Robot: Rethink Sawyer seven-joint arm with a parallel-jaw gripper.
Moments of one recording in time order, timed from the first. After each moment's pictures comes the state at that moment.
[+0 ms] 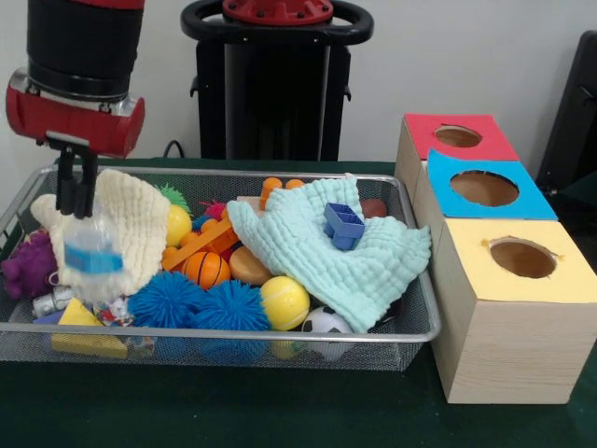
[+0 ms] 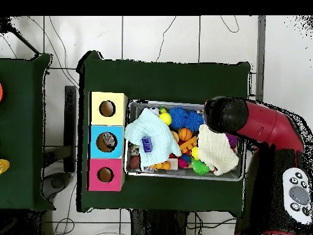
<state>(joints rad) -0.42 -0.61 -0.07 1.32 -0.17 0.67 1.47</state>
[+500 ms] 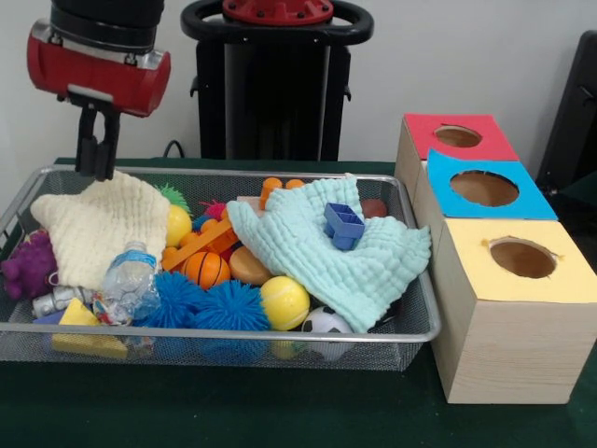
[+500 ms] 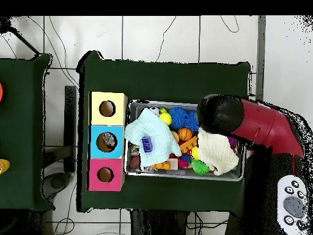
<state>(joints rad) -0.36 -0.67 -0.12 1.33 -0.12 0.71 1.48</state>
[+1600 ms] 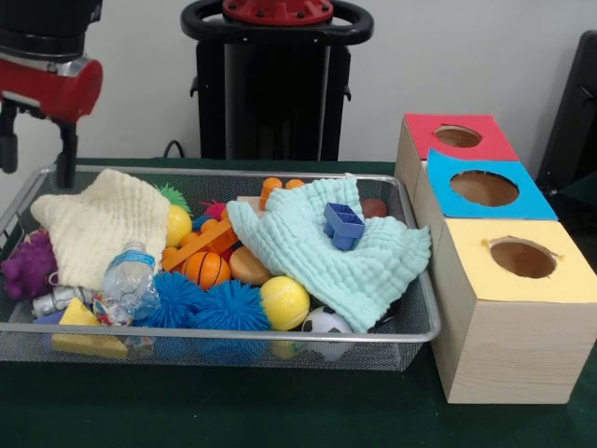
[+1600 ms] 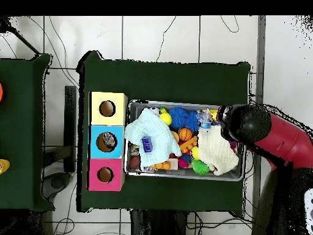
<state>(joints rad) -0.48 -0.64 -0.12 1.38 -0.05 0.64 1.48</state>
